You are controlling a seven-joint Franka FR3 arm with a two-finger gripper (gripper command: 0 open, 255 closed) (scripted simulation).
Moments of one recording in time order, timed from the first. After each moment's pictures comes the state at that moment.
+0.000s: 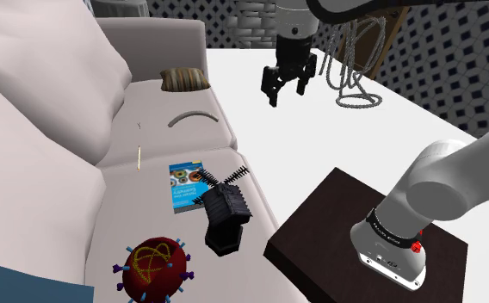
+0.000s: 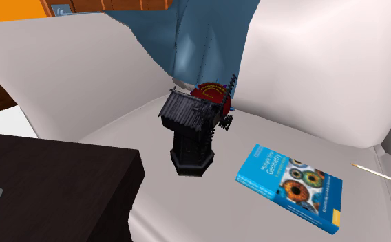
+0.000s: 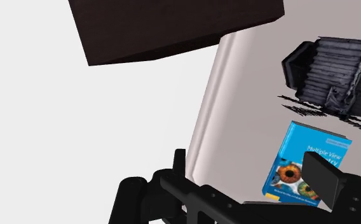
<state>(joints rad) -0.01 -0.47 0.31 -2.19 -0.01 1.67 0.50</state>
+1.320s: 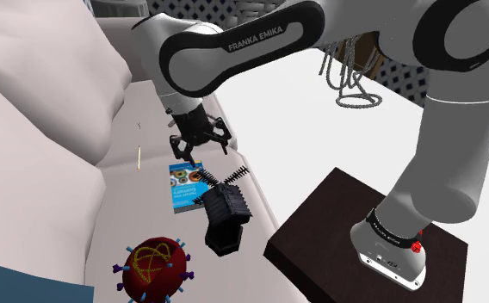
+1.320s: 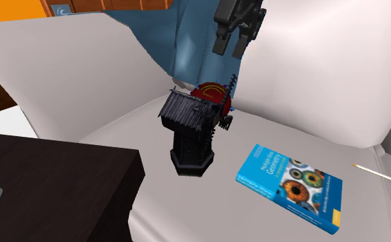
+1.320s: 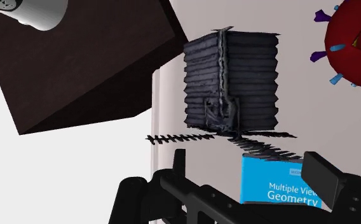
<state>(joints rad) 0.12 0.38 0.54 -1.65 -0.16 1.63 1.20</state>
